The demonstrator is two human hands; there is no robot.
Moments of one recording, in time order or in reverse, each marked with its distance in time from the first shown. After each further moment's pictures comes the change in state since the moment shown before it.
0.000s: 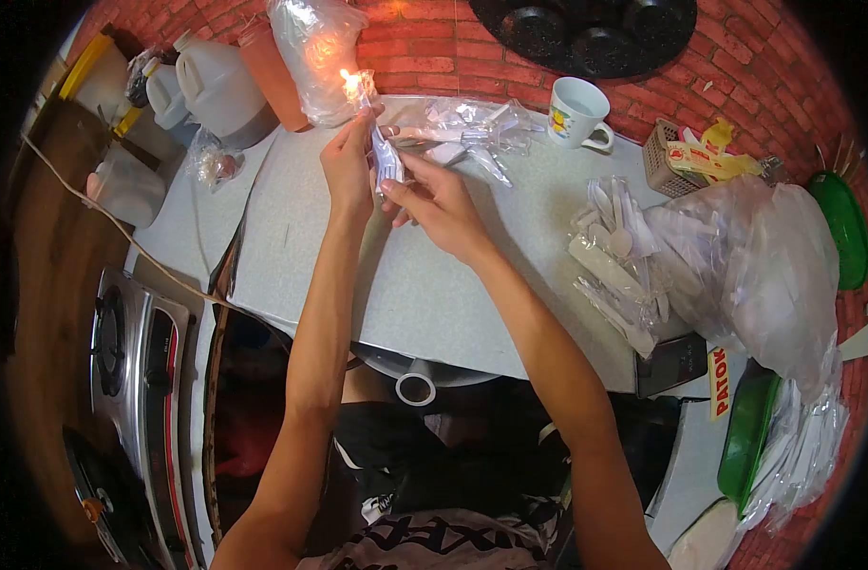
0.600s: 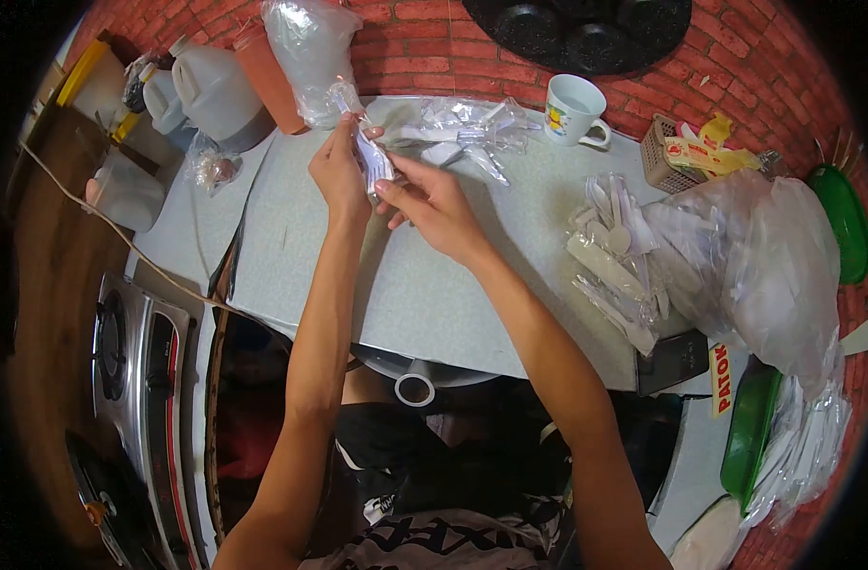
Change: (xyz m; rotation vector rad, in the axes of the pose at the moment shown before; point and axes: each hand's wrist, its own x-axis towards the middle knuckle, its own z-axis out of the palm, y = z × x) left_hand -0.003 -0.002 0.006 -0.062 0.187 0.103; right_hand -0.003 -0.006 0.003 -0.005 -0.012 0.006
